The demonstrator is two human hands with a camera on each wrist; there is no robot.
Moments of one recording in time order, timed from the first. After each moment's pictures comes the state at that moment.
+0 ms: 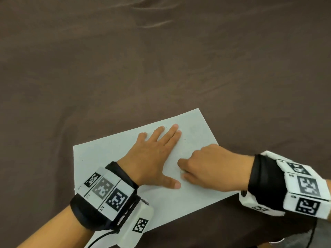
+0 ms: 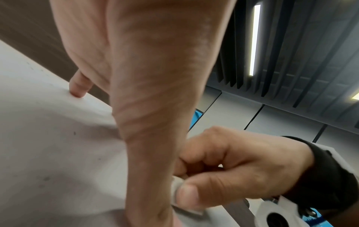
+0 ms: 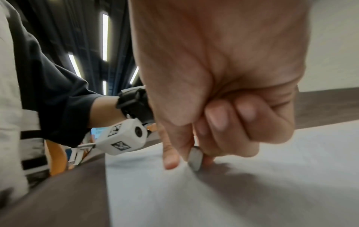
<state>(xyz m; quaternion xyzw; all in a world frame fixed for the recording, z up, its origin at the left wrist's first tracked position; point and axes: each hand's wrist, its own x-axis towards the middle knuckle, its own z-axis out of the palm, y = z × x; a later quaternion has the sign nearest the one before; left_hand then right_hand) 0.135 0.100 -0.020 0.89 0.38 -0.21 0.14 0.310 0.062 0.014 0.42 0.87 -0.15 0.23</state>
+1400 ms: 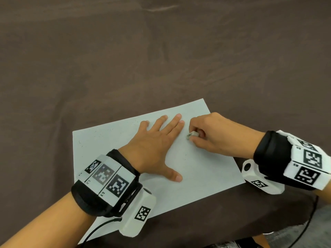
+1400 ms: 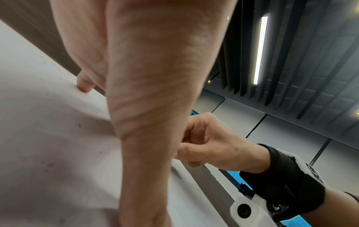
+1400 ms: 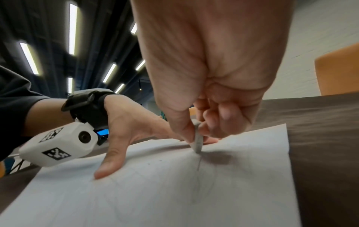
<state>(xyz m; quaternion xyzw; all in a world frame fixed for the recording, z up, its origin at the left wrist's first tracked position) 0.134 0.100 -0.021 0.89 0.39 -0.20 0.17 0.335 0.090 0.002 0.52 0.82 -0.23 0.00</state>
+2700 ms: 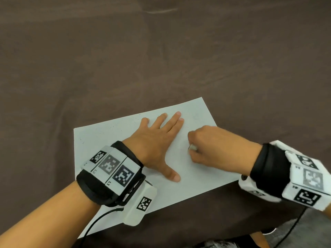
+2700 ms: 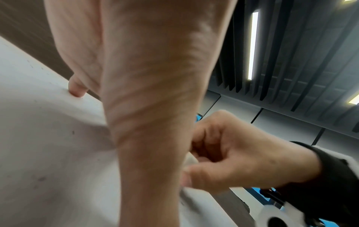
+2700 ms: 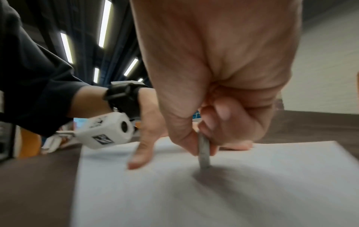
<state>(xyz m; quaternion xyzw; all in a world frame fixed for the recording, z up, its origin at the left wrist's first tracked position) 0.139 0.101 -0.017 0.88 0.38 -0.26 0.15 0.312 0.061 0.012 0.53 0.82 -0.19 0.12</state>
